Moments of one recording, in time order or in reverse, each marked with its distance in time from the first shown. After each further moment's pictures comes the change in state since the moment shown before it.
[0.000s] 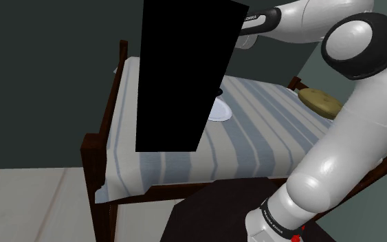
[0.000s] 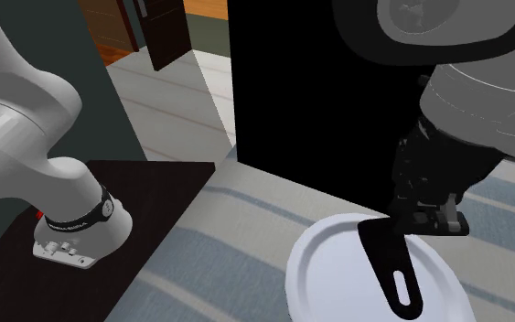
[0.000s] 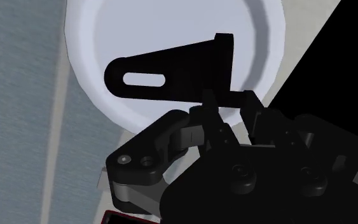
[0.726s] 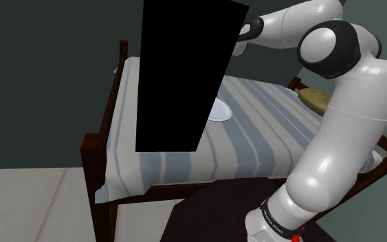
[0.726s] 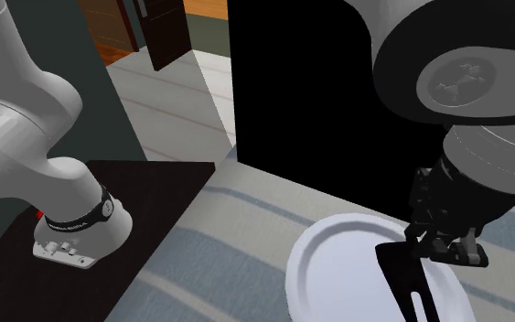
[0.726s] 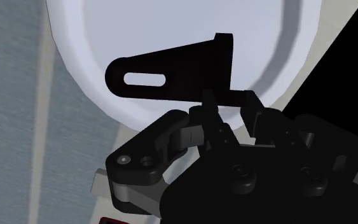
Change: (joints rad) arm -0.013 0.147 -0.002 0.094 0.021 0.049 -0.022
